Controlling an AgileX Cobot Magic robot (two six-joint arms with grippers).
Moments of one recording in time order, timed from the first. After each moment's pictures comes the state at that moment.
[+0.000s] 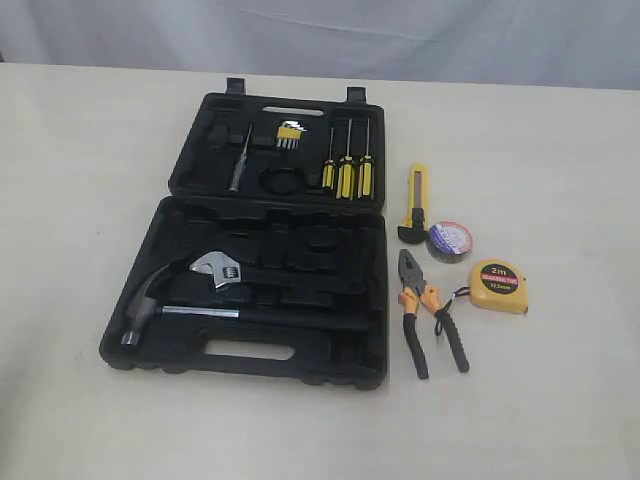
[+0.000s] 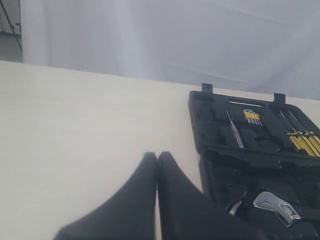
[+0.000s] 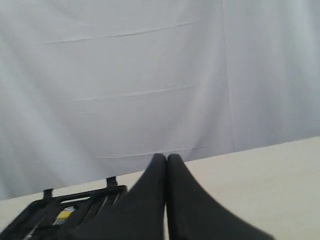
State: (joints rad) left arm -0.10 0.00 0.01 0.02 0.27 -0.18; right arm -0.10 0.01 0.00 0.70 -0.03 -0.45
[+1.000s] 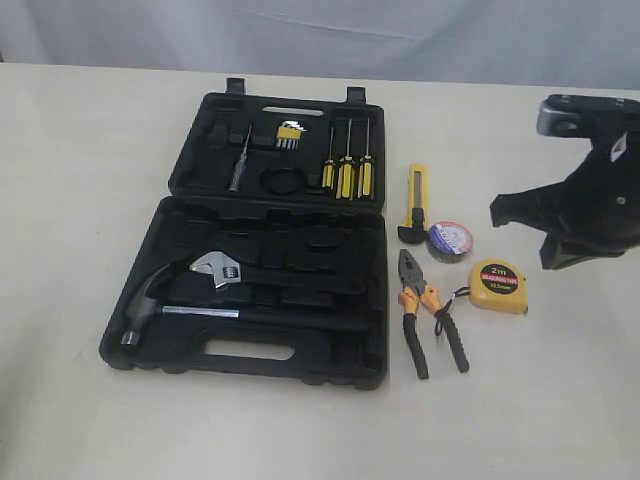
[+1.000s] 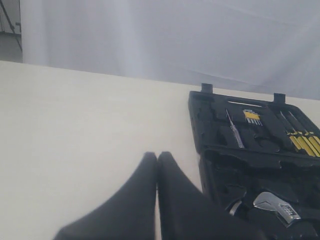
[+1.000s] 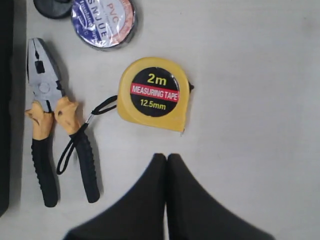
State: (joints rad) left arm -0.10 0.00 0.01 0.02 0.27 -0.18; right arm 0.10 1.48 -0.88 -0.01 0.83 0.22
